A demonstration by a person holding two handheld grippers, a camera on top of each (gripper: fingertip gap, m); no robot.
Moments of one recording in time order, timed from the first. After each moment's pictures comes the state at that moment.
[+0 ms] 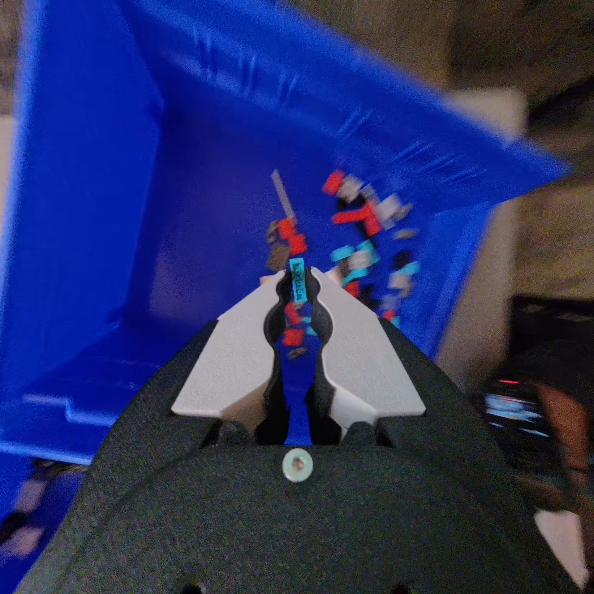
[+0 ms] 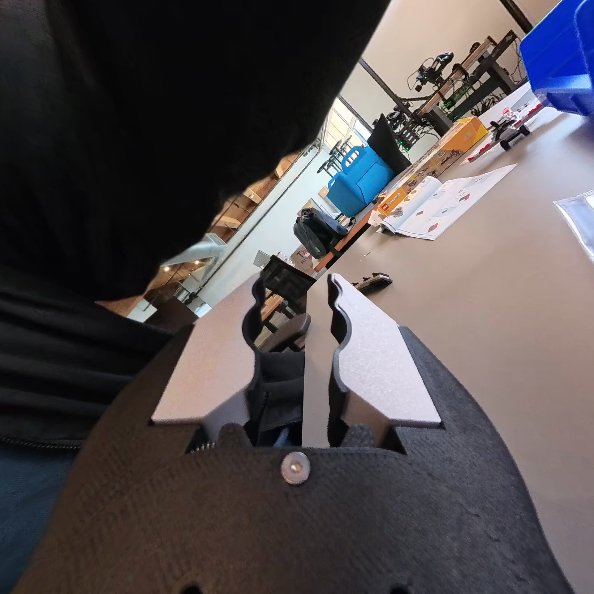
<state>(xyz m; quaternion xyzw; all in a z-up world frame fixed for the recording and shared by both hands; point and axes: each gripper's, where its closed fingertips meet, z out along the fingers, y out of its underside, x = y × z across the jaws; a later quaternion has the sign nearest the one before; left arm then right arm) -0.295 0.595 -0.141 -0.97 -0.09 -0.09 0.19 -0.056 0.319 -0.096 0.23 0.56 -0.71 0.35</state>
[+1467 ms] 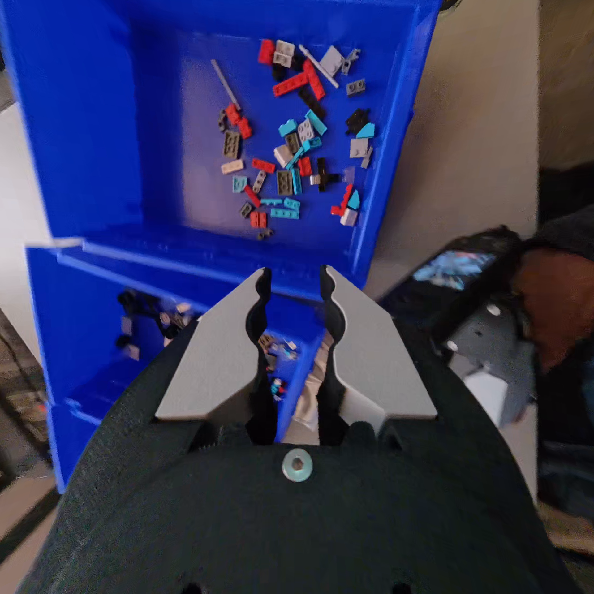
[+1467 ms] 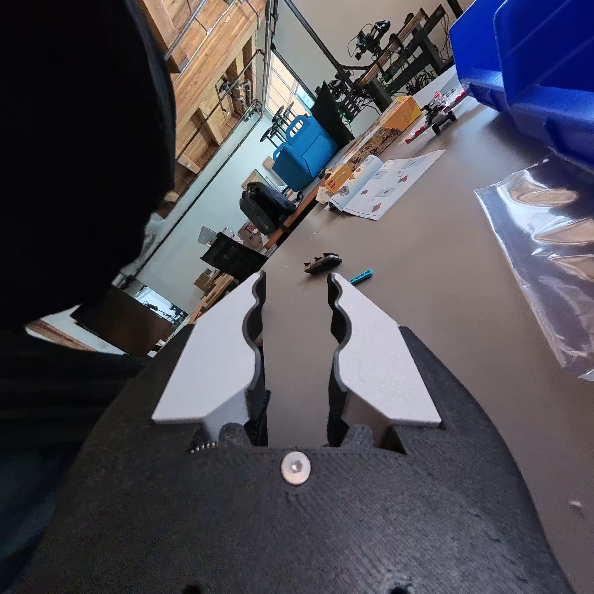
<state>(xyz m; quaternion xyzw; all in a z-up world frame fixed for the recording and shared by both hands) -0.199 0.503 -0.076 -0.99 0.00 0.09 0.11 -0.072 0.320 -0.120 0.27 0.63 -0.67 0.29</state>
